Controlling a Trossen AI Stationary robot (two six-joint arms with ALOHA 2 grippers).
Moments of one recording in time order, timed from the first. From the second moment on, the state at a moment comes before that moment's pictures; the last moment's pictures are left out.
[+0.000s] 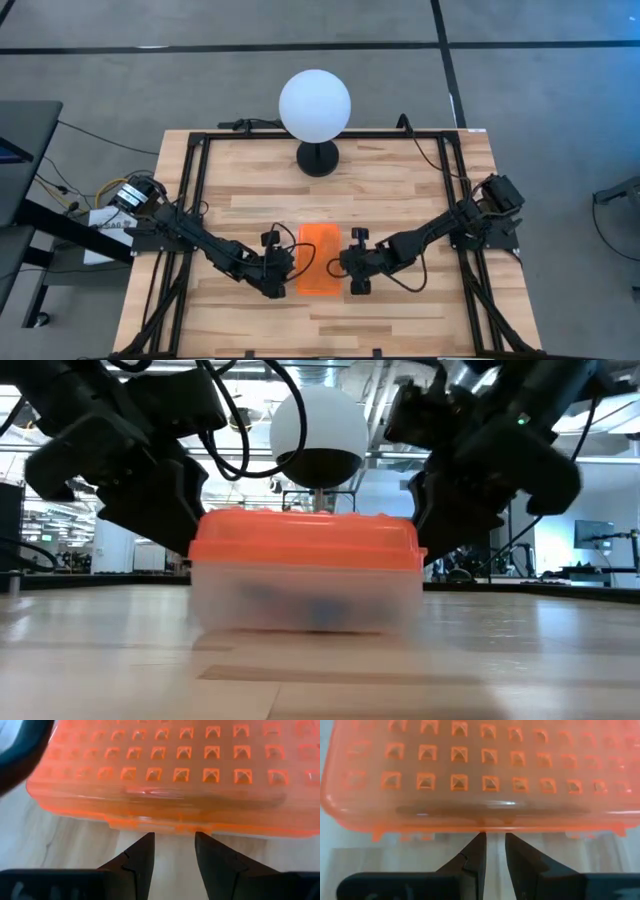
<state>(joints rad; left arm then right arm) -0.51 1.67 0.81 -0.12 -0.54 -0.44 0.40 1.79 0.98 -0.21 0.33 0.24</state>
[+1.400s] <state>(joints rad) -0.39 1.77 0.82 -0.15 -0.50 -0.46 0.41 1.78 0.98 -0.39 0.54 0.32</state>
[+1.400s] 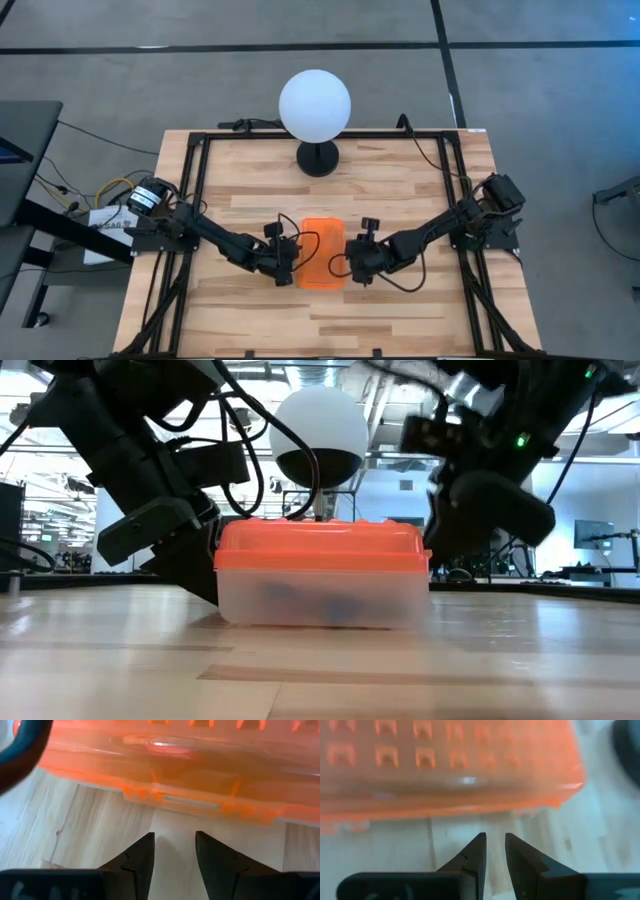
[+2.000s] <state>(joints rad) -0.39 1.77 0.82 -0.17 -0.46 -0.47 0.37 1.76 0.99 0.02 0.42 0.04</state>
